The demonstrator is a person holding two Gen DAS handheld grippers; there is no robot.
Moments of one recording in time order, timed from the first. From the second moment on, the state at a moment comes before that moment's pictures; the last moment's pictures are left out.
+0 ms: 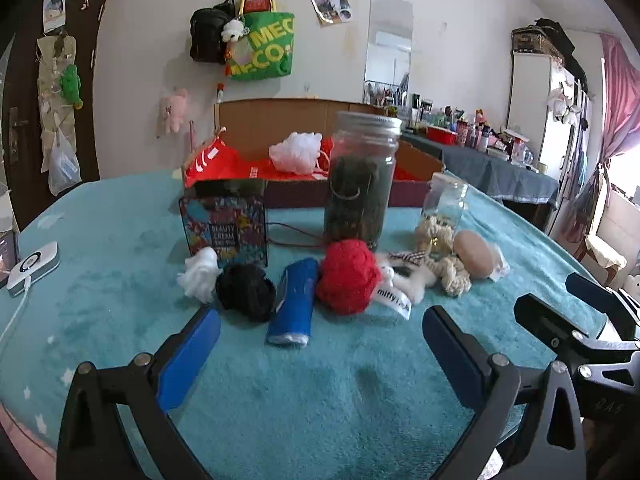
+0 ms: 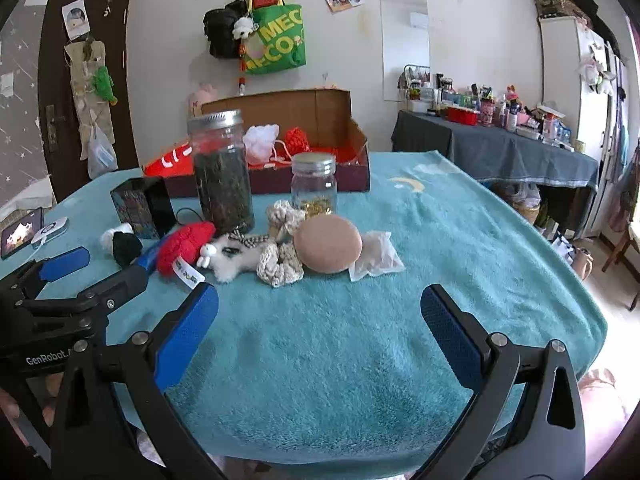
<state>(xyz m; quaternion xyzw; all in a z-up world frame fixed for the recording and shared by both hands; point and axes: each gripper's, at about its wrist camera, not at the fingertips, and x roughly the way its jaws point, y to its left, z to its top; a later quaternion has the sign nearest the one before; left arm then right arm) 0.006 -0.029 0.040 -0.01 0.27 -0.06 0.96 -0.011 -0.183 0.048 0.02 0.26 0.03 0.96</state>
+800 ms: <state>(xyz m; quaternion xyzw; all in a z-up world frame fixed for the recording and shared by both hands) 0.054 0.021 0.051 0.00 0.33 -0.01 0.94 0.054 -0.198 0.044 0.04 0.33 0.04 0.94</state>
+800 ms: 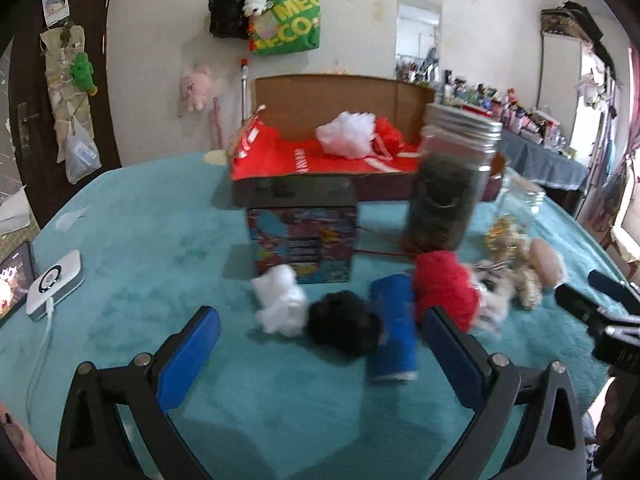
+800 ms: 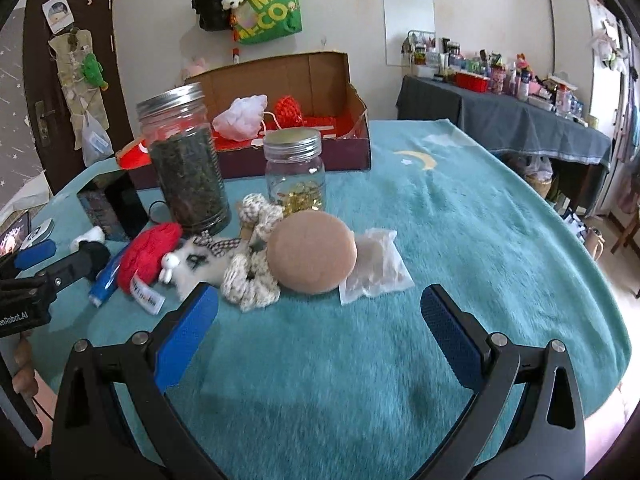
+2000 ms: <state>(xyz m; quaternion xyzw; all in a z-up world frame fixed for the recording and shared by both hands) 0.098 0.076 0.036 -0.02 0.41 -0.03 0.91 0.089 -0.202 0.042 0.04 0.36 0.09 0.93</state>
